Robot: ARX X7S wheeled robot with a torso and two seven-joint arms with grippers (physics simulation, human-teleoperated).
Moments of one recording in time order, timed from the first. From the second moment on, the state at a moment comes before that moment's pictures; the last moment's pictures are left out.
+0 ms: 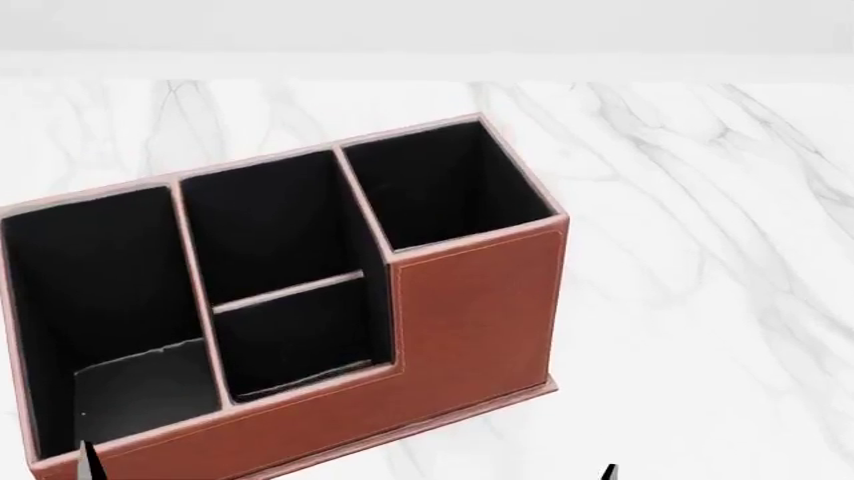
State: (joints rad) left arm 0.13 -0.22 0.24 0.04 0.00 0.61 -0.48; right arm -0.18 0.22 -0.19 -0.09 0.14 -0.74 0.36
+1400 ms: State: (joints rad) left arm -0.27 -0.36 0.27 -0.10 -0.18 0.05 -0.22; right arm -0.17 0.23 -0.22 -0.07 0.13 -0.76 0.39
